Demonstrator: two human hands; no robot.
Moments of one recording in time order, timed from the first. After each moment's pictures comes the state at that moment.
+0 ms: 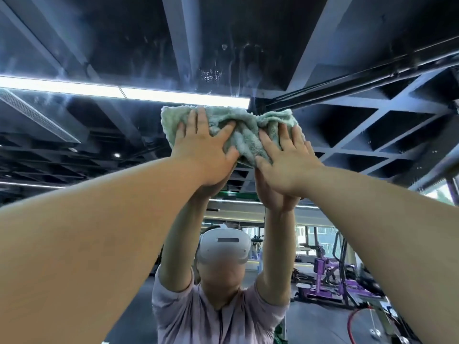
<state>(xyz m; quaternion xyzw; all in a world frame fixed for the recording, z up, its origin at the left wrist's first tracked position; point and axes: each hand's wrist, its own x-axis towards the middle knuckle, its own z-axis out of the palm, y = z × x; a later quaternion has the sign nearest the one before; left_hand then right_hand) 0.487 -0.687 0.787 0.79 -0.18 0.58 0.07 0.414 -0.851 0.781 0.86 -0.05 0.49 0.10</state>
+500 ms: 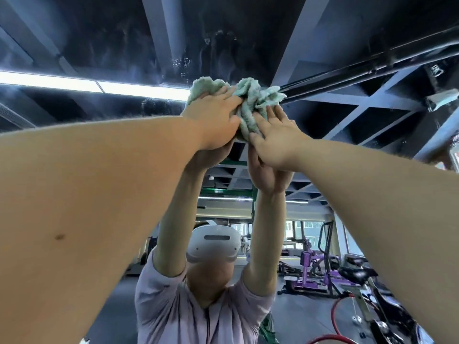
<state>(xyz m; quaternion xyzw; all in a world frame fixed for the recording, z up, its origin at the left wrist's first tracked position) 0.468 -0.738 0.841 0.70 -0.36 0.61 0.07 0.406 -0.887 0.812 0.85 -0.01 0.51 0.11</state>
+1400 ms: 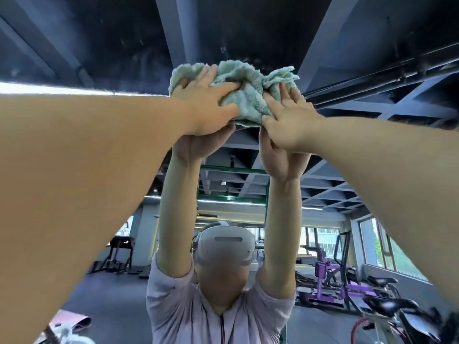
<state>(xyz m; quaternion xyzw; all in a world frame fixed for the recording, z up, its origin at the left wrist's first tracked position) 0.487 -0.677 0.947 0.77 -0.25 0.58 0.10 0.420 -0.855 0.932 0.85 -0.03 0.52 0.10</state>
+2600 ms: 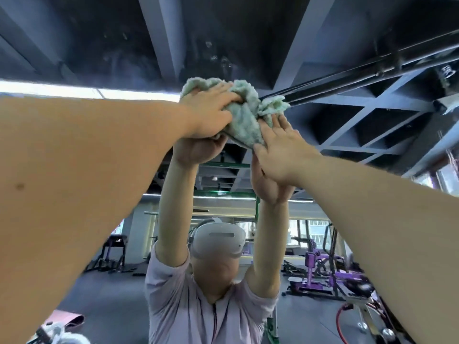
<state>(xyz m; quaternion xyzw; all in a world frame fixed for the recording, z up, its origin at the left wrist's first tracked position) 0.465 -0.730 0.938 0.75 -0.35 0.55 0.07 0.403 -0.901 0.871 0.85 -0.01 0.51 0.08</state>
